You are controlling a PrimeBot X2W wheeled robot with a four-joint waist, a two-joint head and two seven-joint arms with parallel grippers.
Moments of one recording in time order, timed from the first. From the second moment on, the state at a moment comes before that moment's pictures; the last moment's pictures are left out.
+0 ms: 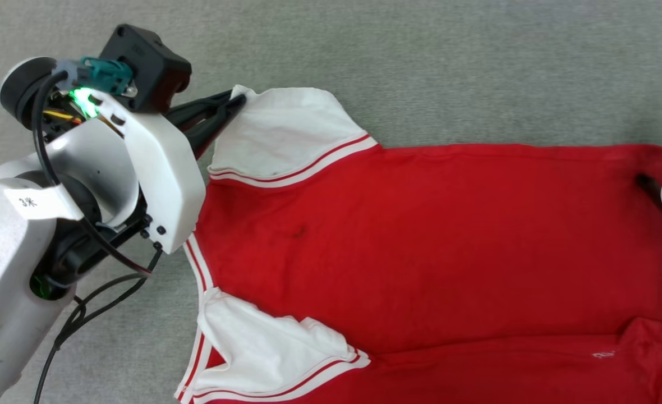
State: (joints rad) left arm -0.80 0.72 -0.55 -0.25 -0.76 -0.09 0.64; right arm -0.55 -0.66 0.21 0.06 0.43 0.13 0.92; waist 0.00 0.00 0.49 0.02
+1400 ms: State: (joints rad) left arm -0.36 0.77 -0.52 -0.31 -0.84 0.05 0.43; right arm -0.27 -0.62 0.18 0.11 0.61 0.13 0.57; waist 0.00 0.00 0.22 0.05
